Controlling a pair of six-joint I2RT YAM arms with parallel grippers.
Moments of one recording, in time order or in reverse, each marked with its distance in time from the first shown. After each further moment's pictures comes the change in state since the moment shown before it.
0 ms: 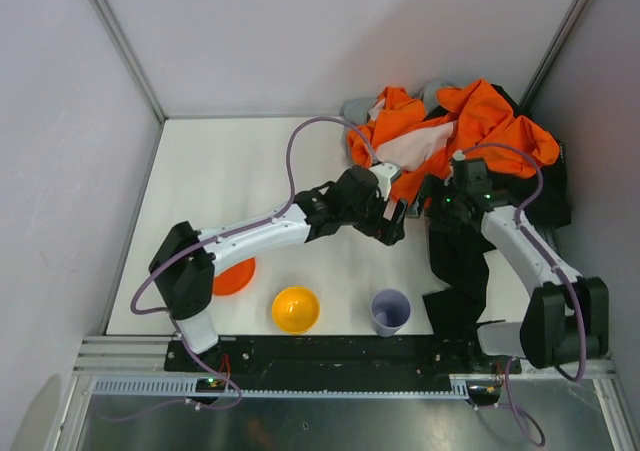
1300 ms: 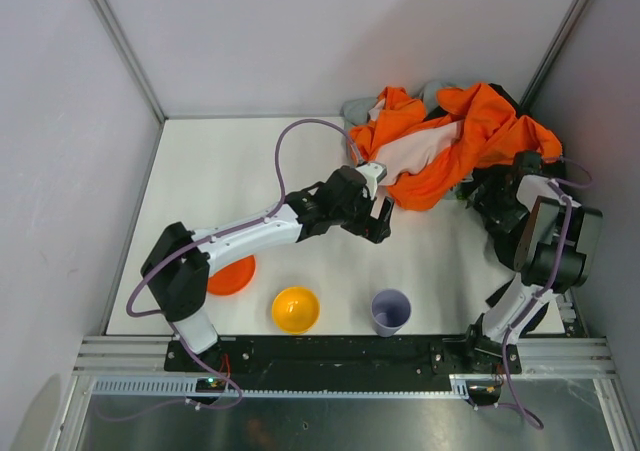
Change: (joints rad) left arm 0.043 -0.044 -0.088 0.000 -0.043 0.003; right arm -0.455 0.511 0.183 0.072 0.113 -0.011
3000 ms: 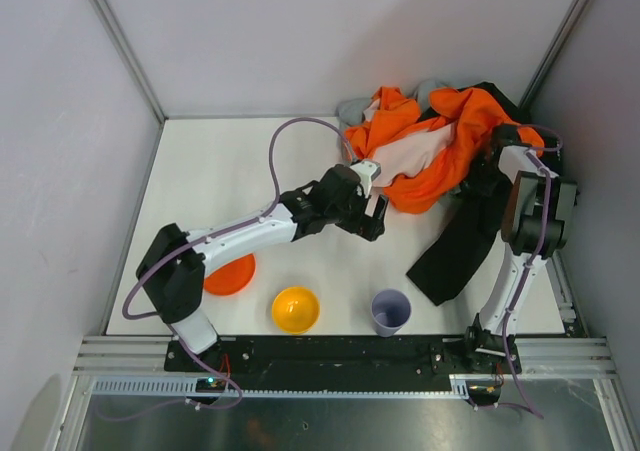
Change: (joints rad) left arm 0.029 -0.018 -0.021 0.000 -0.013 0.023; right arm 0.096 0.351 0.471 -0.148 -0.020 -0.143
